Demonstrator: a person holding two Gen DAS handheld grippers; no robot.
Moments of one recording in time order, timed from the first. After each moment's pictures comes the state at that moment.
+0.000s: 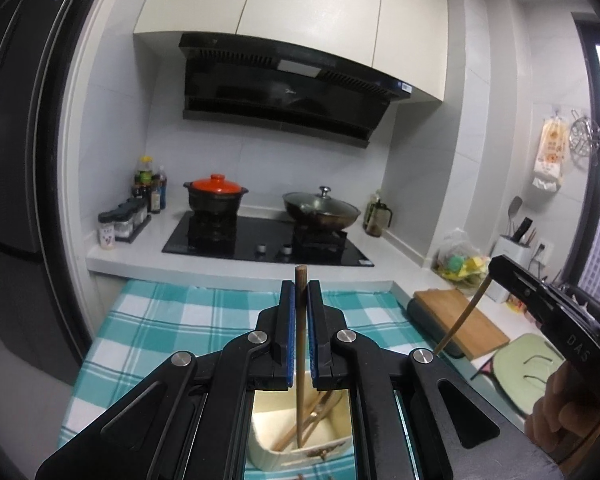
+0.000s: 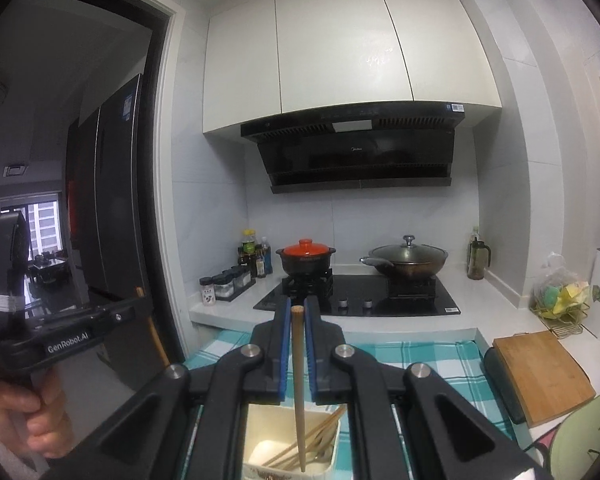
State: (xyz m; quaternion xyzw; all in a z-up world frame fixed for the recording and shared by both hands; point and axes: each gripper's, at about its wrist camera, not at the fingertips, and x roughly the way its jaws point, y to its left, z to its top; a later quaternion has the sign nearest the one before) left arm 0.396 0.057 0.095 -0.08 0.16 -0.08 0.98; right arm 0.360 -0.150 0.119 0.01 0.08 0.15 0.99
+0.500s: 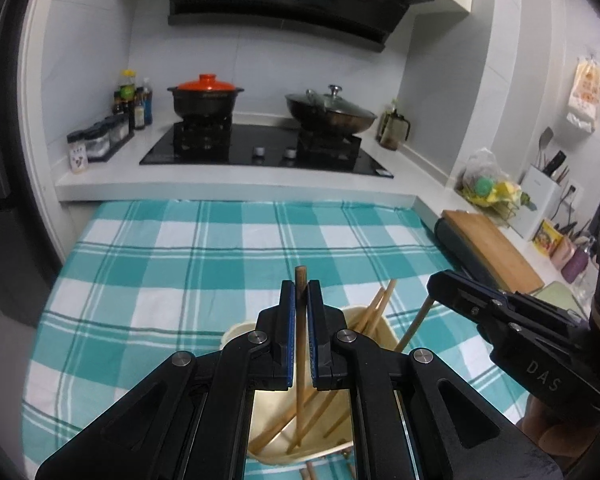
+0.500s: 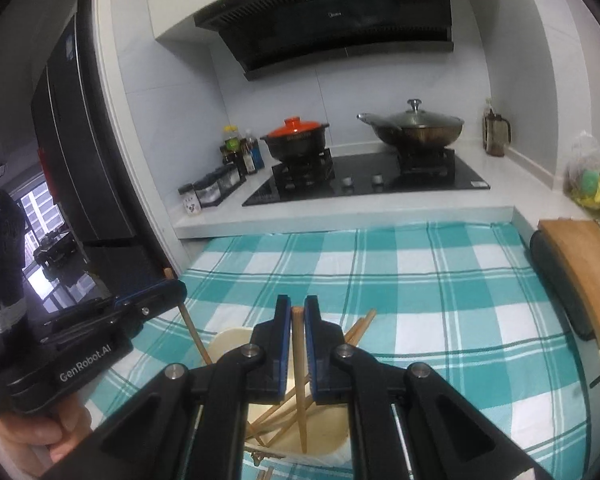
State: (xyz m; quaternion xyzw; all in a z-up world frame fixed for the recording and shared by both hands) left arm 0.495 0.021 -0.014 -0.06 0.32 -0.09 0.94; right arm 0.483 -0.150 0.004 0.06 0.29 0.15 0.94
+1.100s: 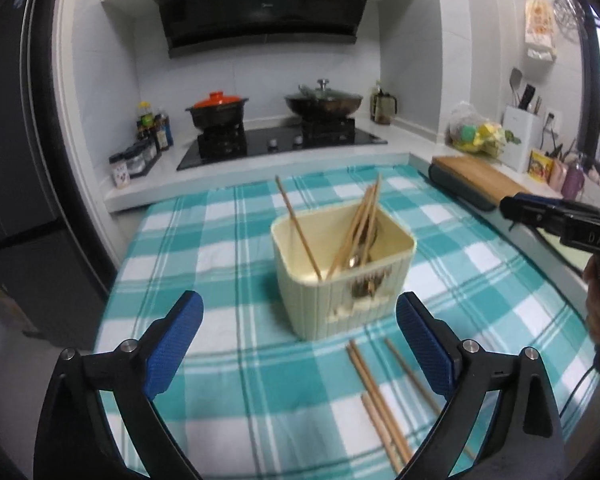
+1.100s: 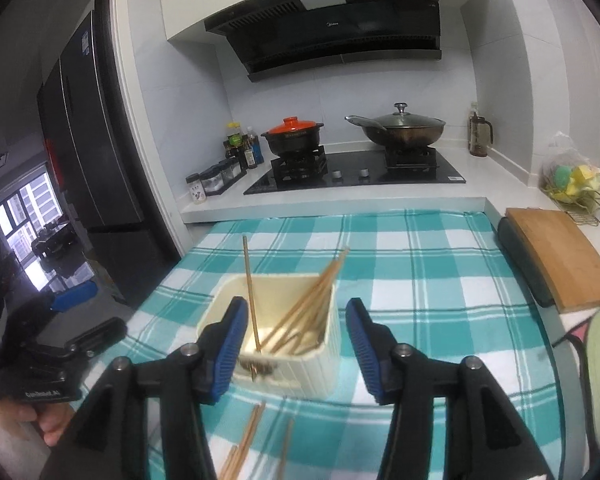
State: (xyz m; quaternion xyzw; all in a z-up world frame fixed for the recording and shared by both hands) left arm 0.308 0.043 -0.039 0.05 0.31 -0.07 0.95; right arm 0.370 -0.185 0.004 0.04 0.29 0.14 0.95
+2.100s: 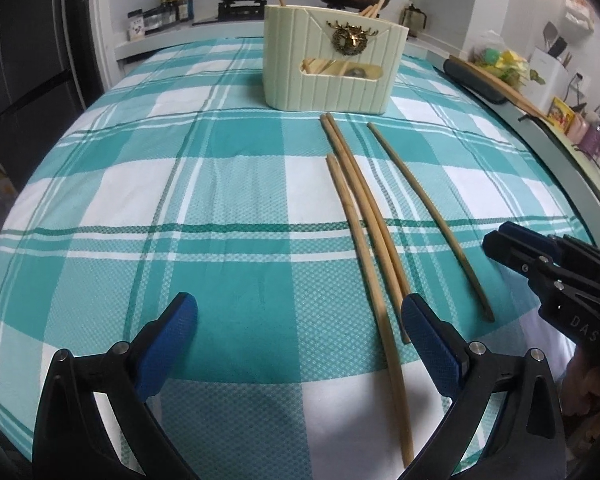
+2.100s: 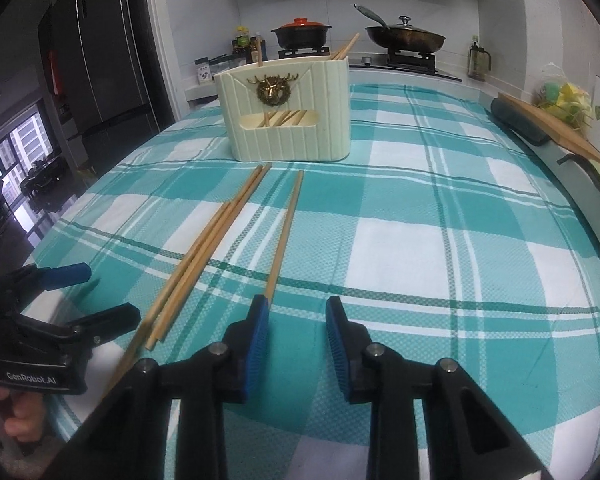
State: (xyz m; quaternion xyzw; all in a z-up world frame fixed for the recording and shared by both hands) left arm 0.217 0.011 -0.197 -0.04 0.44 -0.03 0.90; right arm 0.225 -0.164 -0.180 -0.02 0.39 0.15 0.91
